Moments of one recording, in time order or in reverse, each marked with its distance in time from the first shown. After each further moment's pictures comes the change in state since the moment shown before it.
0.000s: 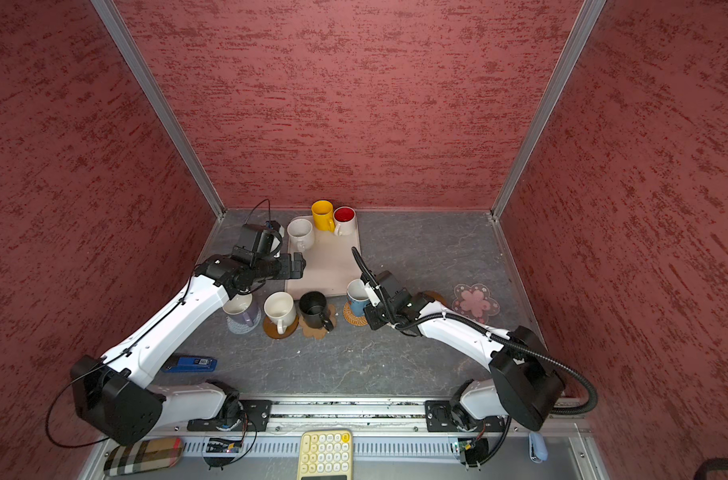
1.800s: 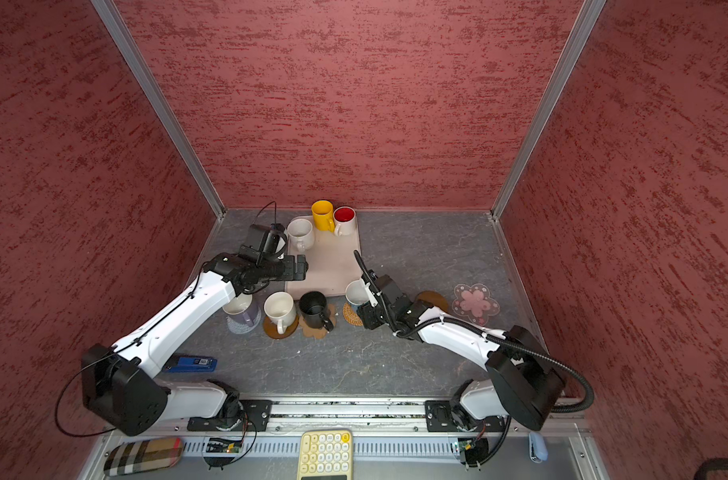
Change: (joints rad) left arm 0.005 0.071 0.008 0.000 0.005 -0.006; right arm 0.021 -0.024 -0.079 0.177 0.061 0.062
